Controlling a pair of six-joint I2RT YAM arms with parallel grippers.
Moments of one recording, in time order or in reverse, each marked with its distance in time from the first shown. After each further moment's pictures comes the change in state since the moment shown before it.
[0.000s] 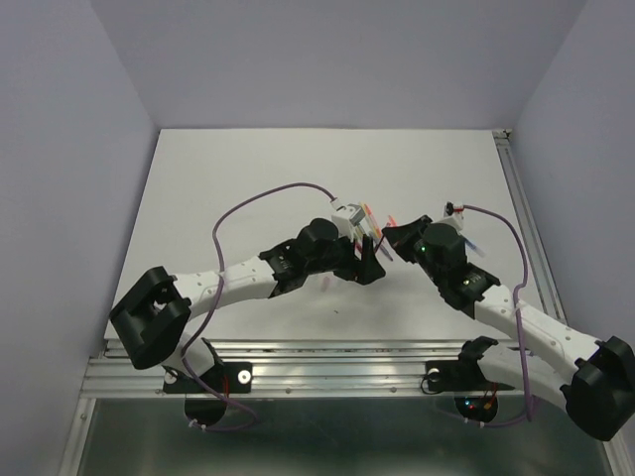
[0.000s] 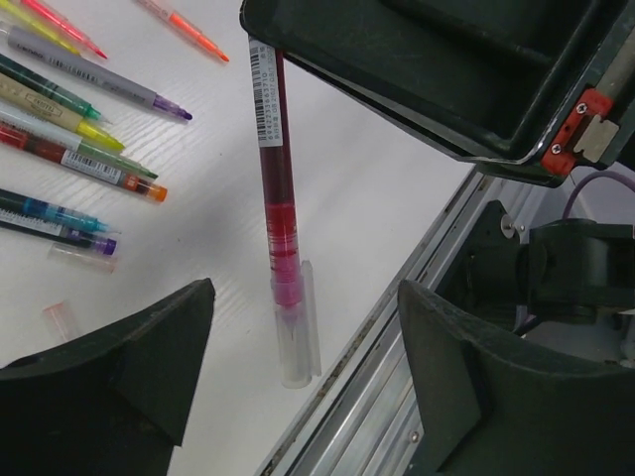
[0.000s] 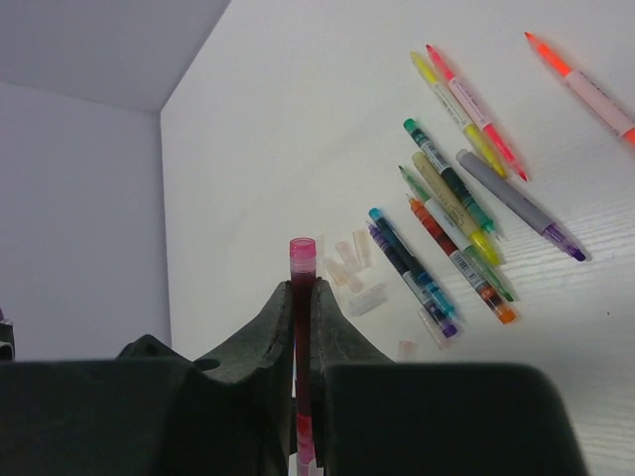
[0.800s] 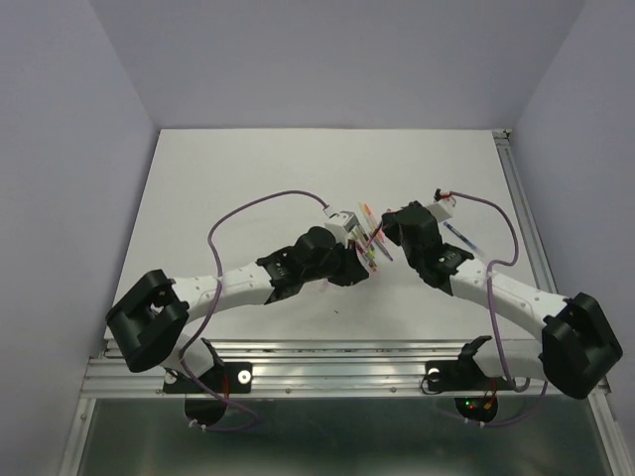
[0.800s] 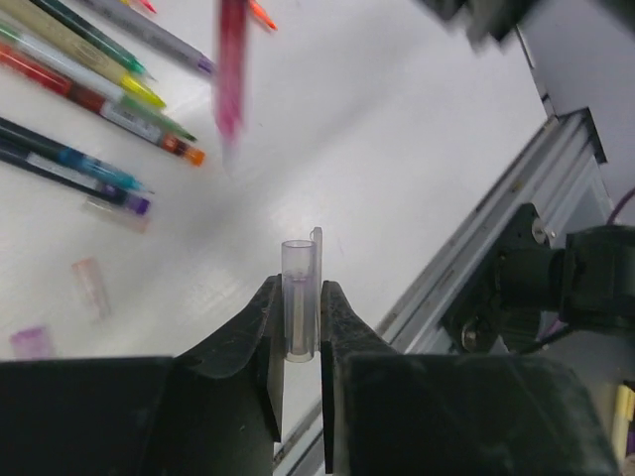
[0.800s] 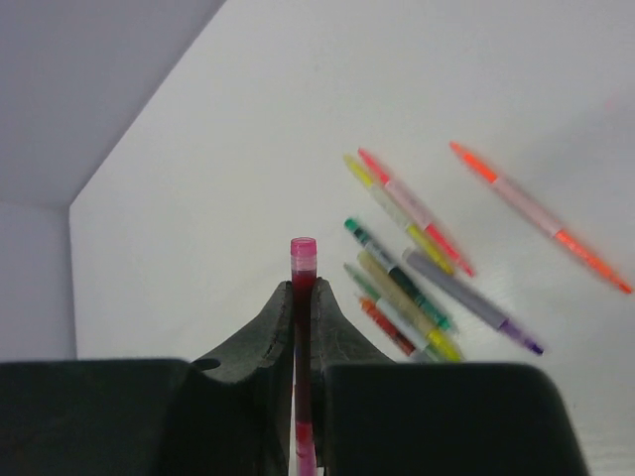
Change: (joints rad) left arm 0.000 0.003 -0.041 0.001 -0.074 -0.027; right arm 0.043 0.227 0.134 0.010 0.238 -0.047
